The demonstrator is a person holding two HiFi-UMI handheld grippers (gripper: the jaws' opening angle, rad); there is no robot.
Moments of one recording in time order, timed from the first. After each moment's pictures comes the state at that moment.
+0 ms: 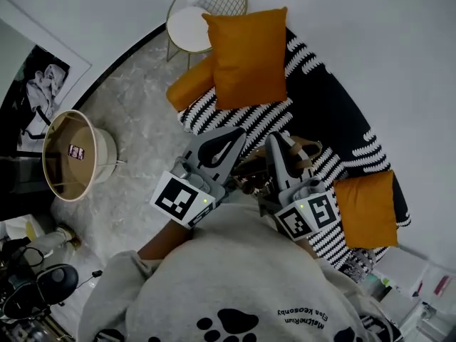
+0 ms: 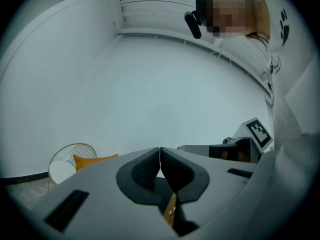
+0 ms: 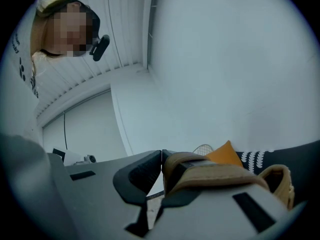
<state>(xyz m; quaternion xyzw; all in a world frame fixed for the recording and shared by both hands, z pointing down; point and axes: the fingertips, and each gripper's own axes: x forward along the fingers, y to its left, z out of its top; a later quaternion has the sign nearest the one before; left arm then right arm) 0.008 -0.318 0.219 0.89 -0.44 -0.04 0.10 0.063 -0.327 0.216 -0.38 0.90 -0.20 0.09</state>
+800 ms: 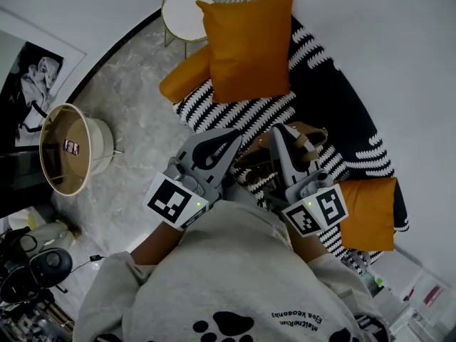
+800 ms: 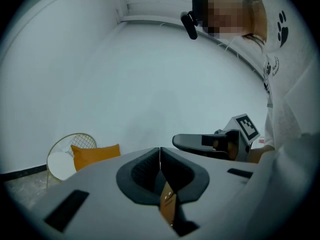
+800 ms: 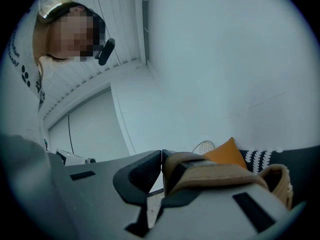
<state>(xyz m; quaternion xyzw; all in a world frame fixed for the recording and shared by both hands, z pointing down) 0.020 -0.394 0.270 0.89 -0.43 0.00 0.14 0.076 -0.422 0.252 -0.35 0.91 -0.22 0.07</state>
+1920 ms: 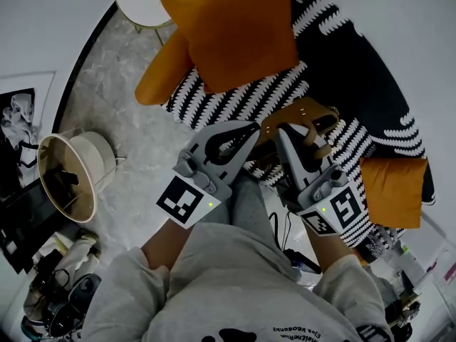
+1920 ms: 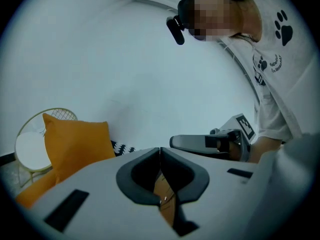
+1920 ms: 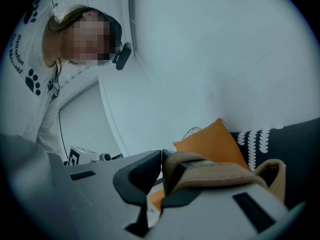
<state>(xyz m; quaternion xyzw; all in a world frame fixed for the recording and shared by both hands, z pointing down) 0.042 -0.534 0.442 0.92 -0.33 -0.01 0.19 0.076 -0.533 0.433 -0.37 0.89 -0.25 0.05</state>
